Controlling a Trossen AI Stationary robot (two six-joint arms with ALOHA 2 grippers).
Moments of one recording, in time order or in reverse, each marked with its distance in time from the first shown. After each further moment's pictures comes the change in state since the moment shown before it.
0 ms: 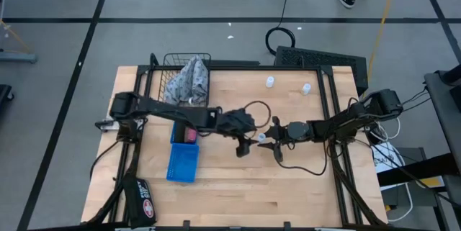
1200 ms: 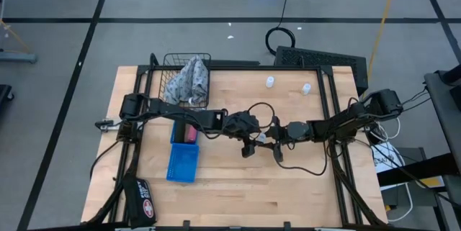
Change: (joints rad) left arm 0.017 0.102 0.018 0.104 0.026 -0.036; right arm 0.000 0.000 0.000 -0.007 -0.004 -0.019
